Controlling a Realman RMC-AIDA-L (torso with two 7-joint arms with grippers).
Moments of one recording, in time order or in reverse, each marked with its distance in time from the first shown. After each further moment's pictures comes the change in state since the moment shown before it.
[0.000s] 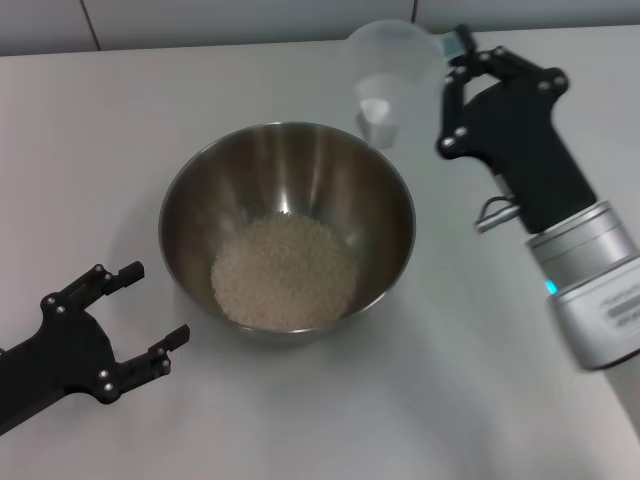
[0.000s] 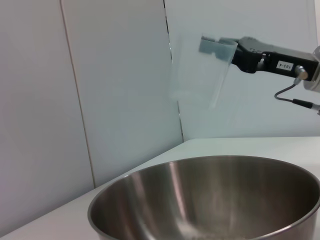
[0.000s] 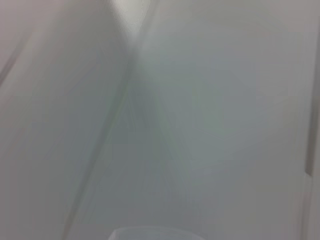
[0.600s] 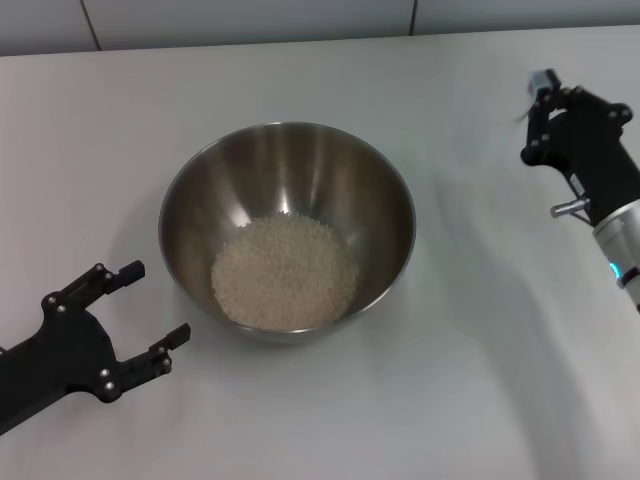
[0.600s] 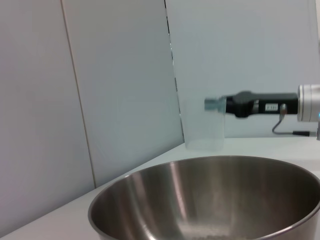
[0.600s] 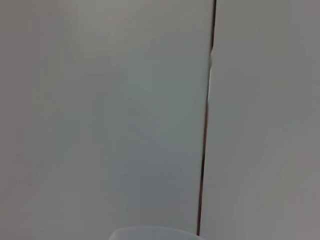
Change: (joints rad) left arm 0.000 -0.003 -0.003 0.000 0.000 -0.002 0.000; right arm 0.074 -0.003 0.088 -0.279 0.113 0.206 0.325
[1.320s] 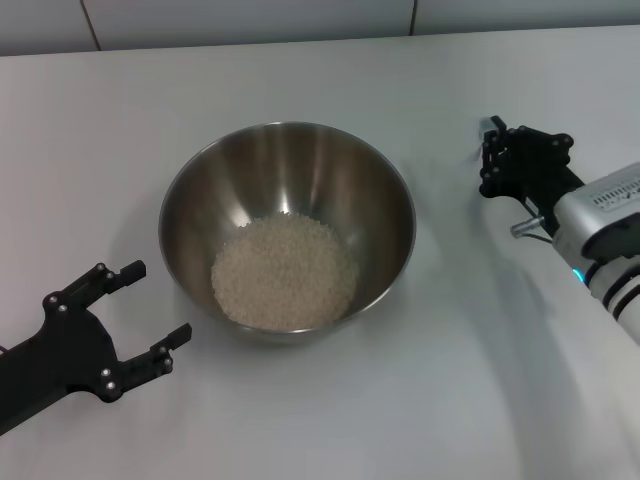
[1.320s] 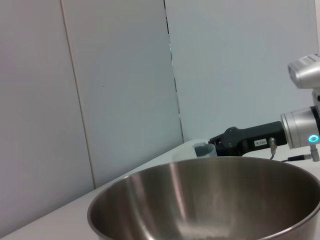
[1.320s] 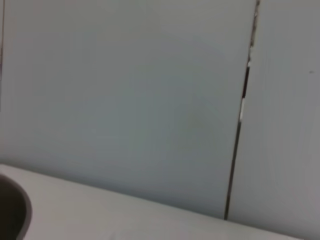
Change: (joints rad) left arm -0.001 0.000 0.001 0.000 0.000 0.000 0.000; right arm 0.067 0.000 -0.036 -0.011 -0.007 0.255 0.004
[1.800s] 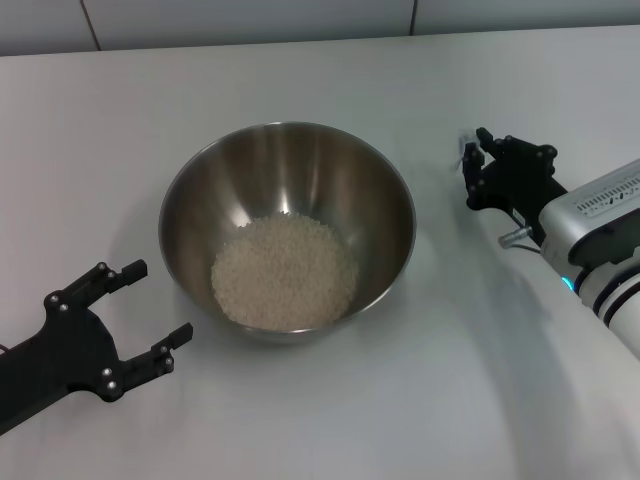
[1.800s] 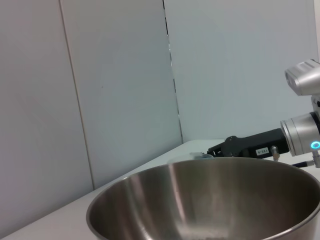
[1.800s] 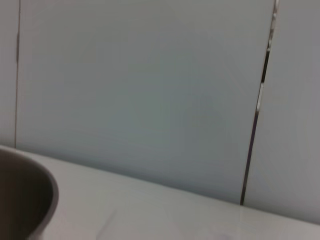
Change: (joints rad) left arm -0.002 -0.002 0.001 0.002 0.000 0.000 0.000; right arm 0.000 -0.001 -0.029 0.020 -0.001 0.045 0.001
